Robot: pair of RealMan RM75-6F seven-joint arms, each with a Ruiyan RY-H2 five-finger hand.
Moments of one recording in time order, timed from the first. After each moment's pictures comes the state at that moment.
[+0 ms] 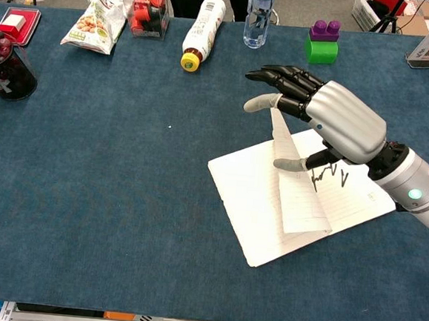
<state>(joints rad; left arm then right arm) -0.06 -1.11 -0.08 -1.65 1.34 1.49 0.26 0.59 -1.74 -0.10 -0.89 -1.90 1.58 0.33</state>
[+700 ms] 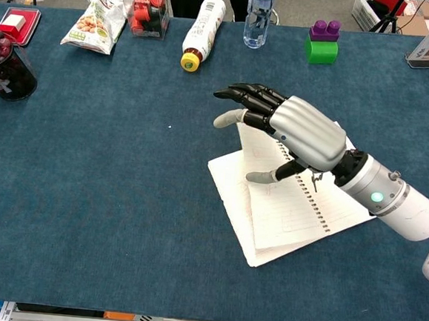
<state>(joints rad) -0.05 -1.11 -0.08 -1.64 1.33 1.49 0.24 0.64 -1.85 -0.10 -0.83 -1.89 1.52 0.40</state>
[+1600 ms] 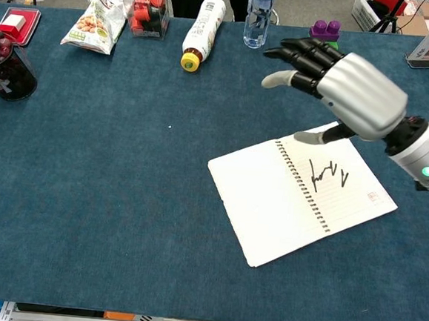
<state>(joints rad) -0.05 -1.12 -0.08 -1.65 1.37 1.51 0.22 0.62 -1.61 -0.06 -0.98 -1.85 1.54 0.09</state>
